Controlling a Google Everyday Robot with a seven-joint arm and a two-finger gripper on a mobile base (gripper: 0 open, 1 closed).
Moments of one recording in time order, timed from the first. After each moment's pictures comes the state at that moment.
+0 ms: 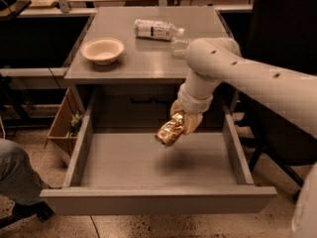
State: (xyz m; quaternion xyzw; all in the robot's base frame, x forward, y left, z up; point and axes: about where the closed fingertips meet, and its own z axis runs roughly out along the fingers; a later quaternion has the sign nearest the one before) arm 0.596 -0.089 0.706 -0.86 0.49 0.03 0.10
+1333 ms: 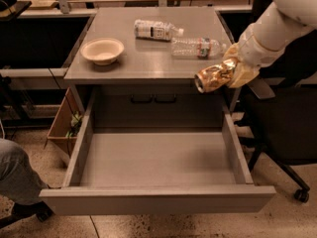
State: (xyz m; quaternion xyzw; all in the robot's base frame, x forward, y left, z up) arm 0.620 -0.212 0.885 -0.73 0.64 -0.08 0.21
